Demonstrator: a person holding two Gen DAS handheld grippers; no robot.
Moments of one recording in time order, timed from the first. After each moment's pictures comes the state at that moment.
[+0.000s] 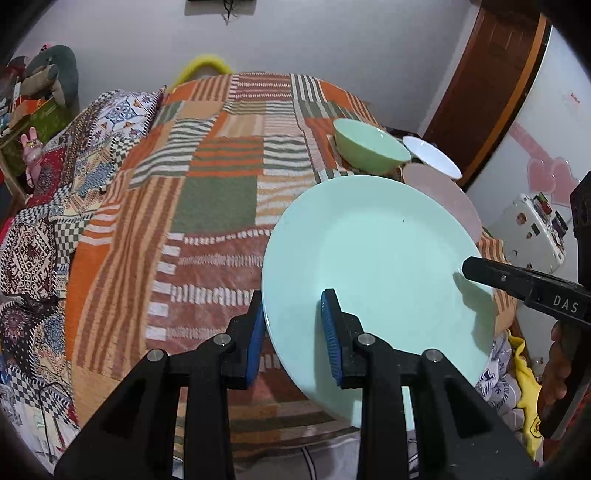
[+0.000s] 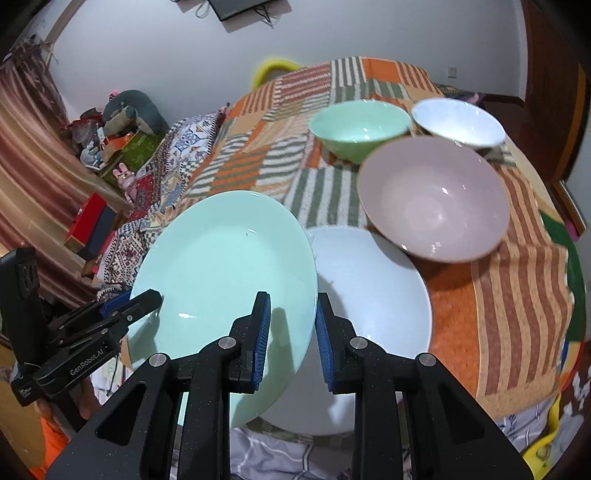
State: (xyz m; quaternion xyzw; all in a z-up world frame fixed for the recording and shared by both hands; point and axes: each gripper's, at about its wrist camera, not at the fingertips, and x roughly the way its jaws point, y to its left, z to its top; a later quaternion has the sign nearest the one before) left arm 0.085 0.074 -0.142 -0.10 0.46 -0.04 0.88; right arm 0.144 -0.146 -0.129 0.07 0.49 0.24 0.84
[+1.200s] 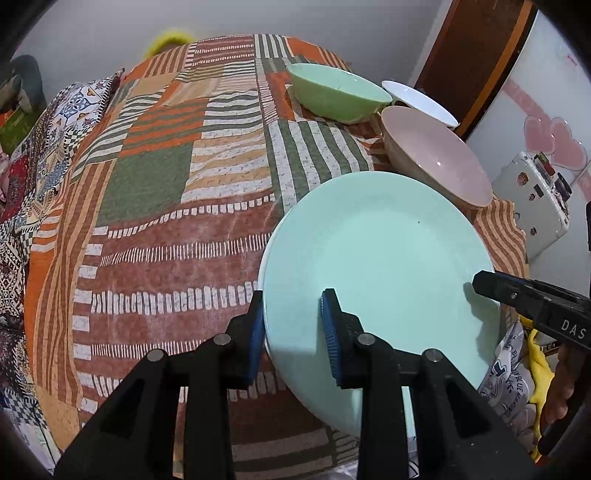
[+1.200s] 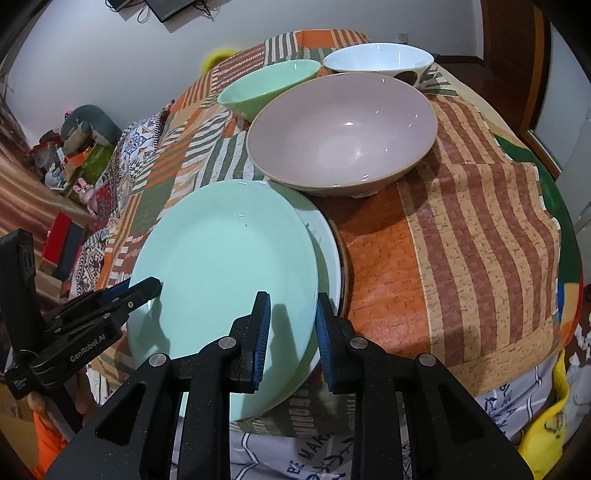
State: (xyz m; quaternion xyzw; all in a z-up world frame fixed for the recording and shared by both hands) left arm 0.135 0.019 -0.193 -0.06 0.51 -0.08 0.85; right arm 0.133 -0.204 -0.164 0.11 0.52 0.16 0.83
